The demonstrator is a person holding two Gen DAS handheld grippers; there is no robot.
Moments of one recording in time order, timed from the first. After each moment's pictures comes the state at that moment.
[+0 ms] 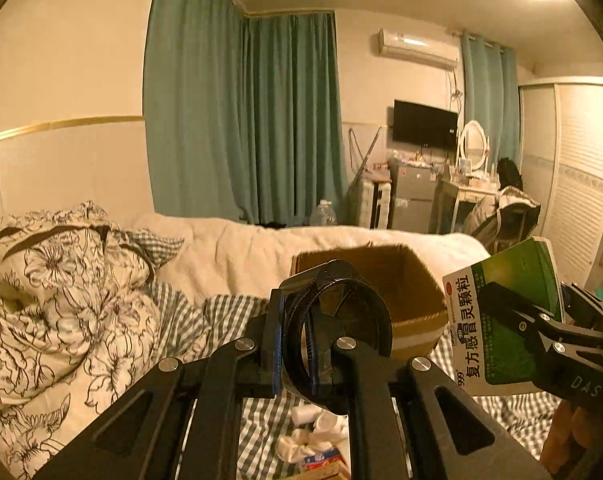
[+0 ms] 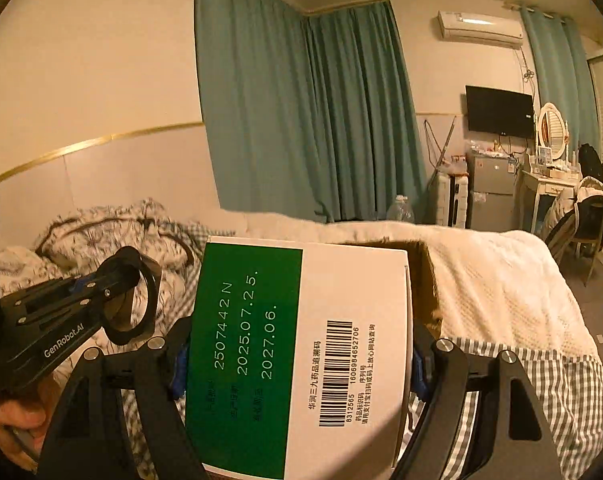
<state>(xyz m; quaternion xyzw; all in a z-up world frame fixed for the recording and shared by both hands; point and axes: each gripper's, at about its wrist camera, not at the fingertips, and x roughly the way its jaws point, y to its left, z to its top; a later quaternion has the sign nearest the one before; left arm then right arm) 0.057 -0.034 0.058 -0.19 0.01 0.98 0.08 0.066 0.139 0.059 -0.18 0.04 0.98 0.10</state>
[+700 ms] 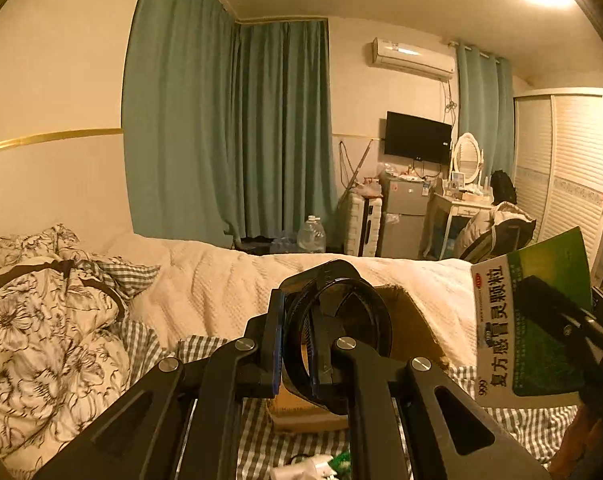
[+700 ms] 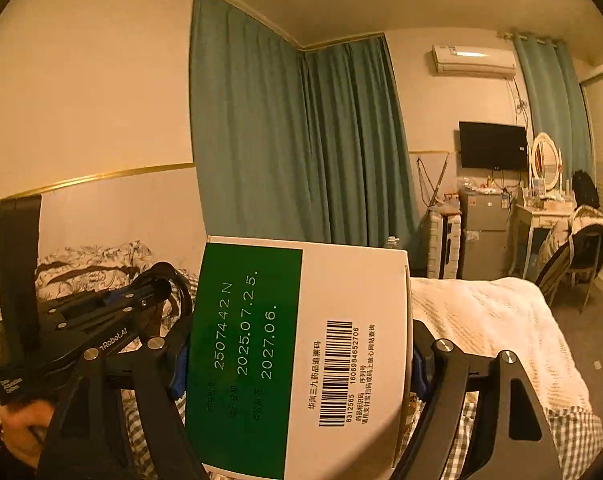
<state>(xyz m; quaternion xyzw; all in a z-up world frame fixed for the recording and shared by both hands) -0.027 0.000 0.079 -0.18 0.00 0.98 0.12 0.030 0.181 0.104 -0.12 0.04 0.99 0.11</state>
